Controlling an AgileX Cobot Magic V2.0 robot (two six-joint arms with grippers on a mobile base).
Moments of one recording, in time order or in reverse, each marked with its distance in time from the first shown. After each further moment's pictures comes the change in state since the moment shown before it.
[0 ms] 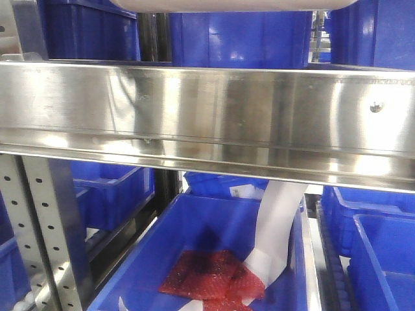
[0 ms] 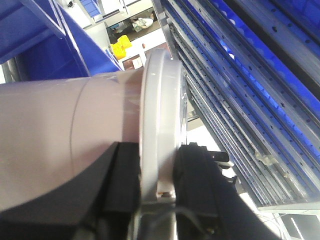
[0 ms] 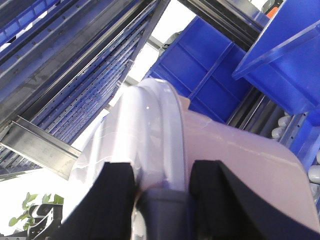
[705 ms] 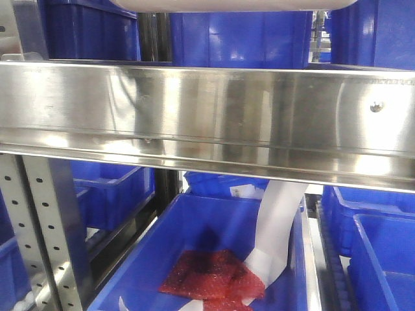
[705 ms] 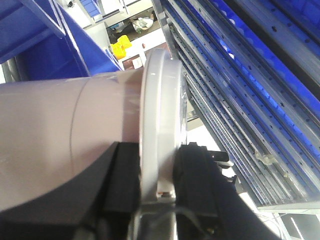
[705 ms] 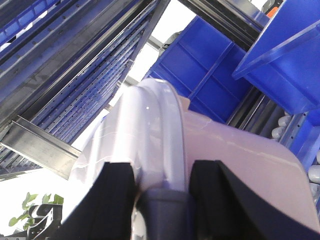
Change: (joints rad) left arm 0.000 0.000 0.000 0.000 0.002 0.000; right arm 0.000 0.000 0.000 0.000 -0.002 0.000
